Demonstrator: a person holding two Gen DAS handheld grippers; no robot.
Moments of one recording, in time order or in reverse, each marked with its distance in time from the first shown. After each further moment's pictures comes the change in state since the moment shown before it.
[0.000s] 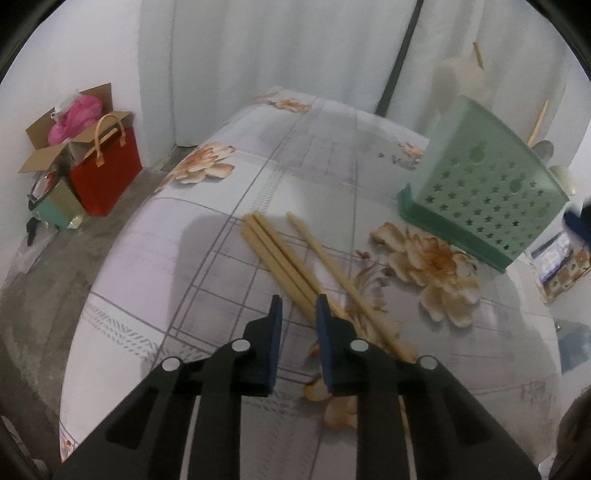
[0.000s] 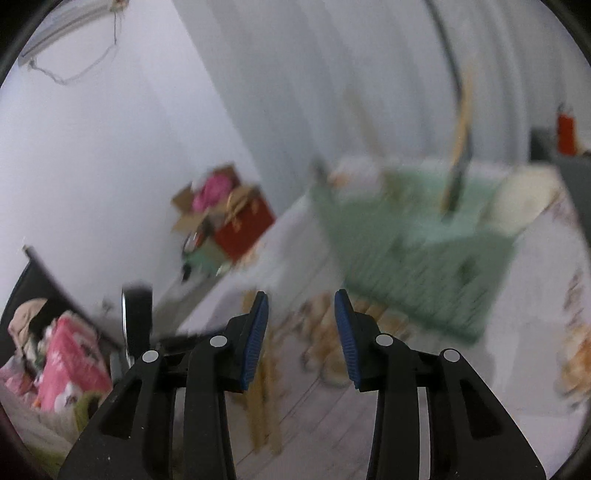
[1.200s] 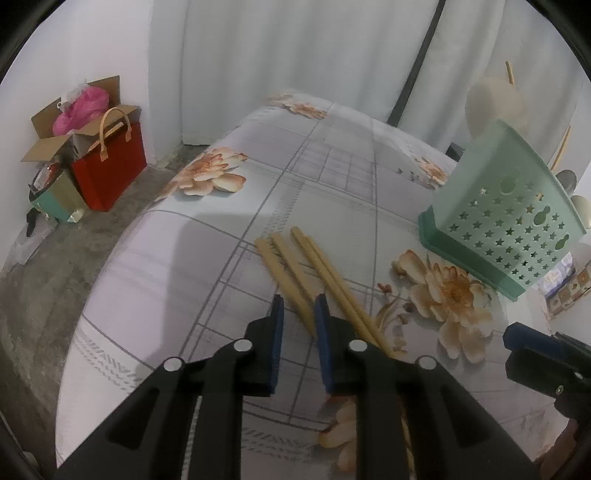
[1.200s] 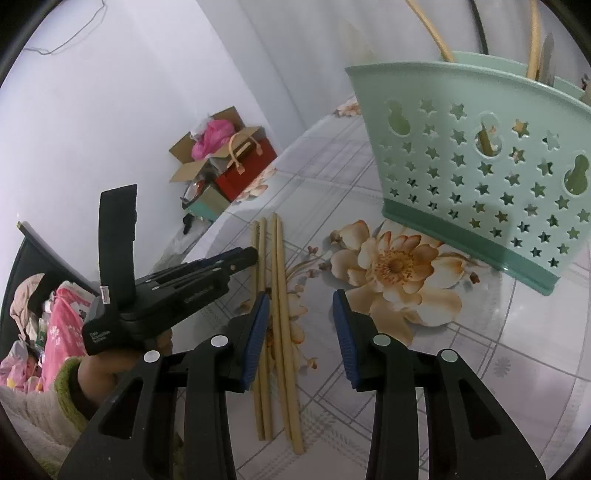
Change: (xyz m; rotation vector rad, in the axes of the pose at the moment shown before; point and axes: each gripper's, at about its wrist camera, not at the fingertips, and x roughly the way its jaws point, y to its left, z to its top) left arm 0.019 0.012 0.018 -0.046 -0.016 0.006; right arm 0.056 0.023 -0.036 0.000 0.176 0.001
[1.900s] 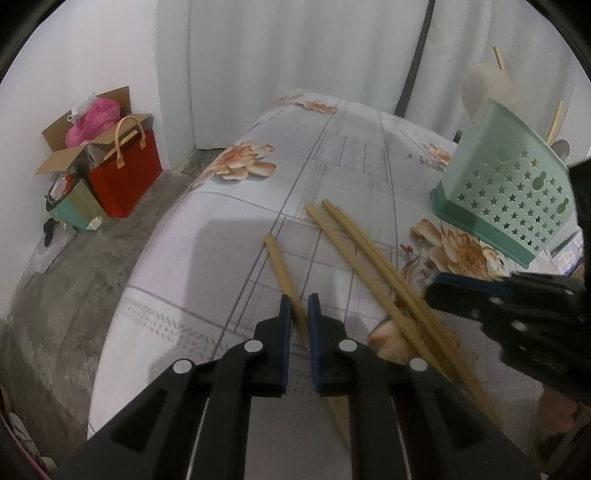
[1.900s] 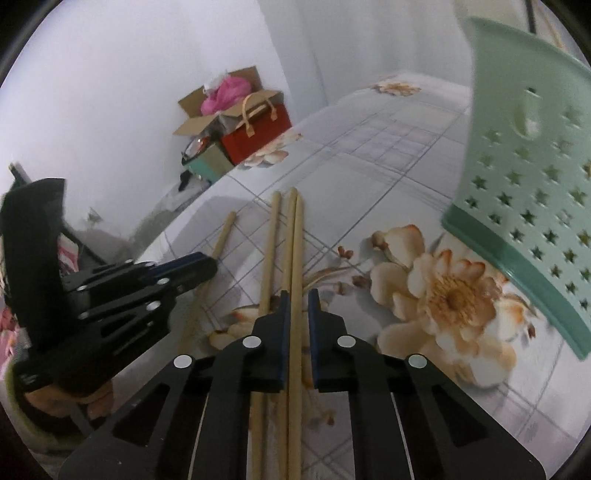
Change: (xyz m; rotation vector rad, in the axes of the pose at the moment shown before) left arm -0.026 0.013 -0.027 0.053 -0.002 0.064; right arm 0.073 0.030 0.013 -0.188 0.119 -0.043
